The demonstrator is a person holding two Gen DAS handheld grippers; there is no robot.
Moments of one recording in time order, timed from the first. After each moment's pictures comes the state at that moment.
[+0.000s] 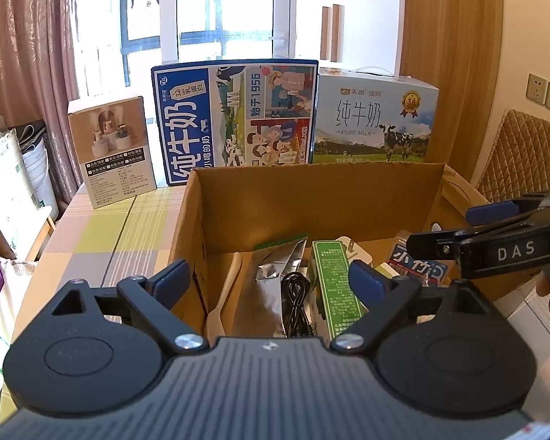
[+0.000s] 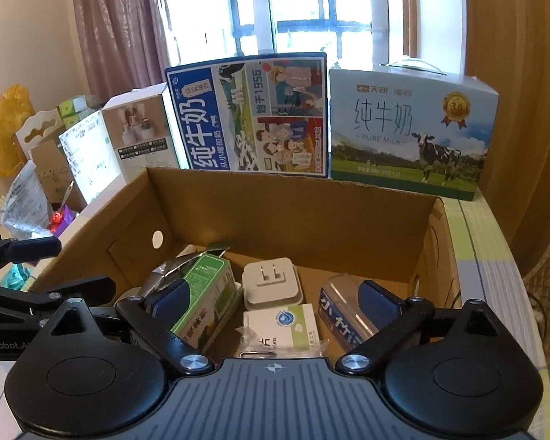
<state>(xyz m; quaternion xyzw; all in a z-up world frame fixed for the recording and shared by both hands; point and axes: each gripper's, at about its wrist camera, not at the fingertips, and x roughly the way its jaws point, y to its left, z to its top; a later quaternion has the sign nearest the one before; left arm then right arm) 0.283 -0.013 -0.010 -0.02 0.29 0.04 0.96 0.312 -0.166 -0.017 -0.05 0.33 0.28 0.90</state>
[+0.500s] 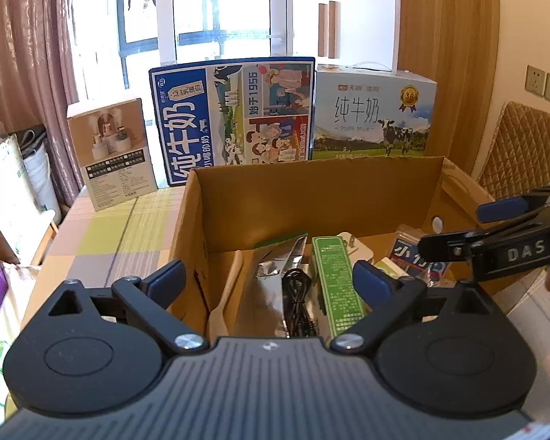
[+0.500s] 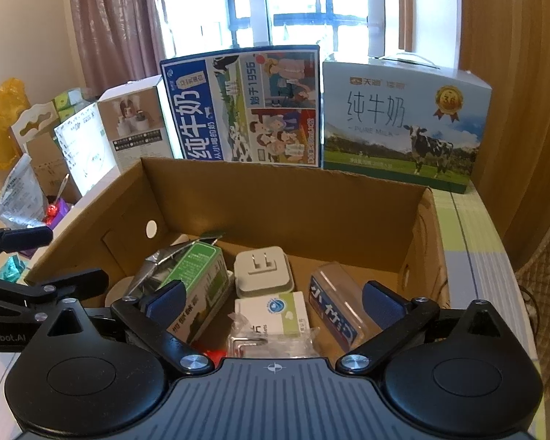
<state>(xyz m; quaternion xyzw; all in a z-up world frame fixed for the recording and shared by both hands) 0.283 -0.018 -0.009 0.00 0.30 0.06 0.95 0.307 -0.174 -0.017 -0.06 0.35 0.27 0.90</state>
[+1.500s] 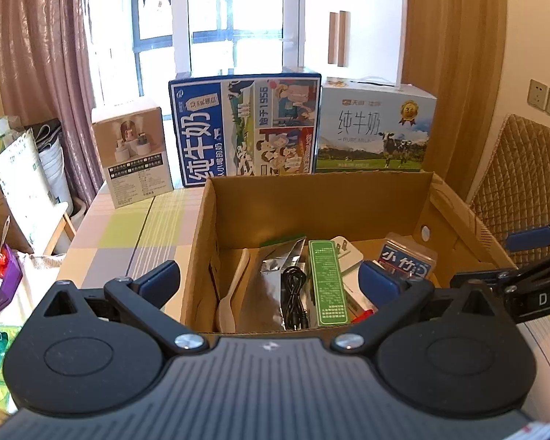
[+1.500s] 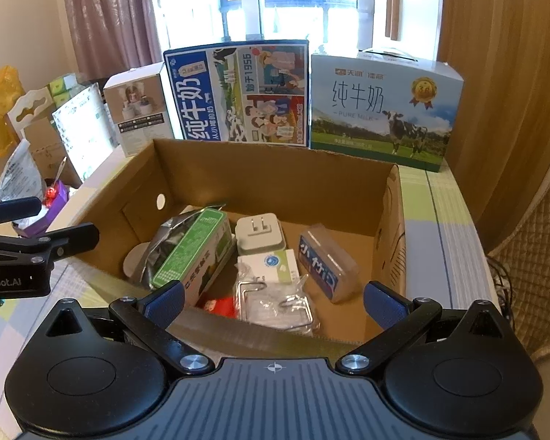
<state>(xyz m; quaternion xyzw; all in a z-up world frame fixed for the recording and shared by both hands) 0.252 -0.028 0.032 -0.02 0.30 0.08 0.95 0.256 -0.191 0.019 -0.07 0.38 0.25 0.89</state>
